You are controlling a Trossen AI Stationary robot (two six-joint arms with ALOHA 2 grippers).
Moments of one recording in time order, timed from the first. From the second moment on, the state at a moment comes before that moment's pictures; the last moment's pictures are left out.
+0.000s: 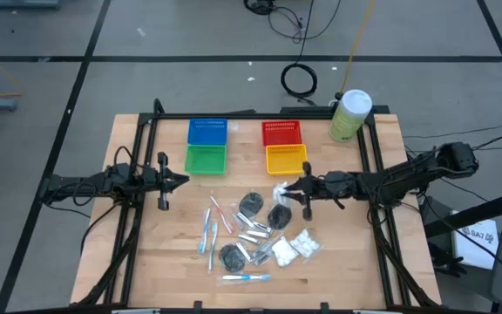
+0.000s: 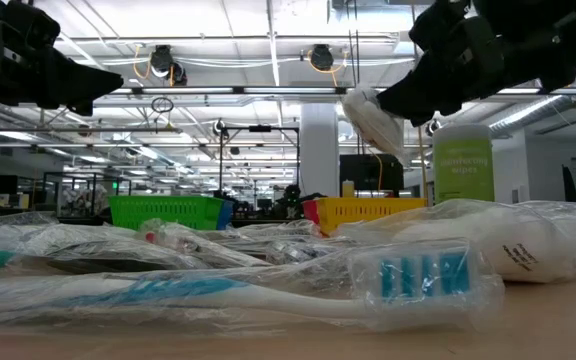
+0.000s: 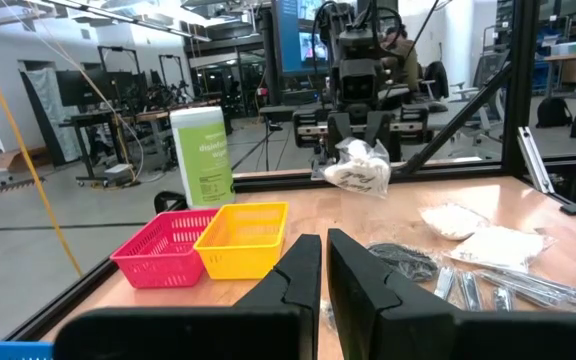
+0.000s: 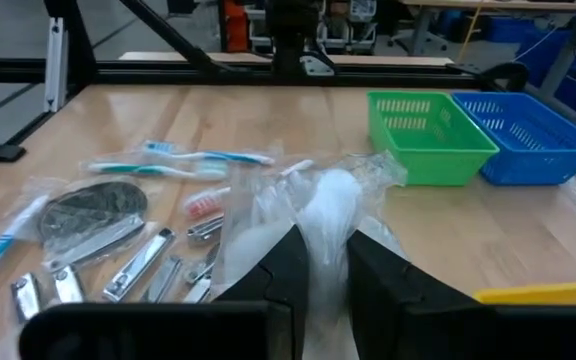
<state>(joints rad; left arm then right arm) 0.00 0.01 0.01 0.06 -0.08 0.13 0.10 1.24 0.41 0.56 0.13 0.03</state>
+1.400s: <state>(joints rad) 0.00 0.01 0.01 0.06 -0.08 0.13 -0.38 1.24 0.47 0.63 0.13 -0.06</state>
